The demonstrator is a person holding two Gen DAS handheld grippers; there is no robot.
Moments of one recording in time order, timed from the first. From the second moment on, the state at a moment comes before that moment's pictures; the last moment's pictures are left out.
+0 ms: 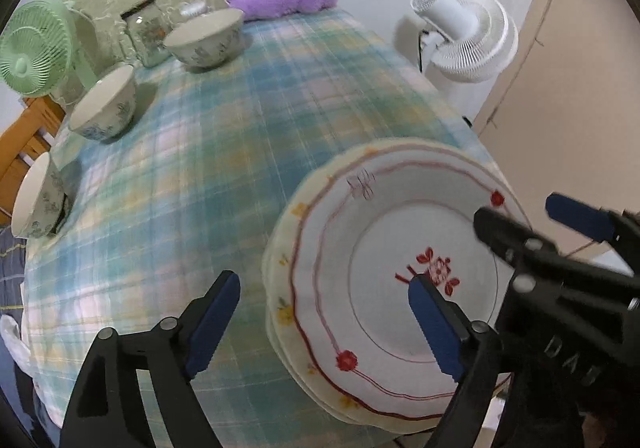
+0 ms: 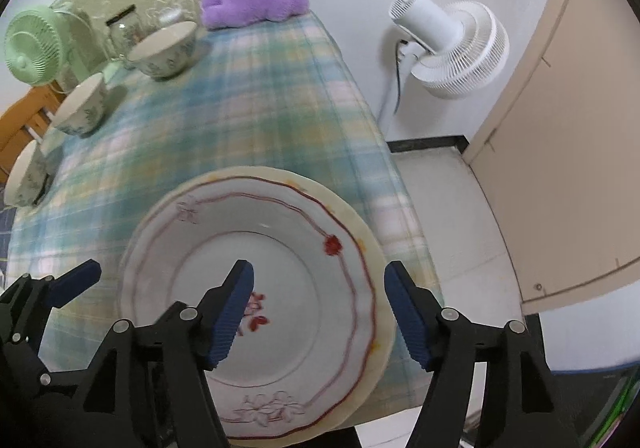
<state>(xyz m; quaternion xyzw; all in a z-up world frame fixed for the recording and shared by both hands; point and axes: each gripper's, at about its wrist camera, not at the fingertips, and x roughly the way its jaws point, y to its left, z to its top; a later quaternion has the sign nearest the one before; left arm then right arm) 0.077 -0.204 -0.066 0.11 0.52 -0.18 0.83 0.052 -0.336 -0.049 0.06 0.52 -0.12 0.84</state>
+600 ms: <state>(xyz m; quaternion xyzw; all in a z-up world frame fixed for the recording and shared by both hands) 0.094 -0.138 -0.025 0.04 0.47 -0.07 0.88 0.084 -0.281 -0.008 0.05 0.48 -0.05 0.87</state>
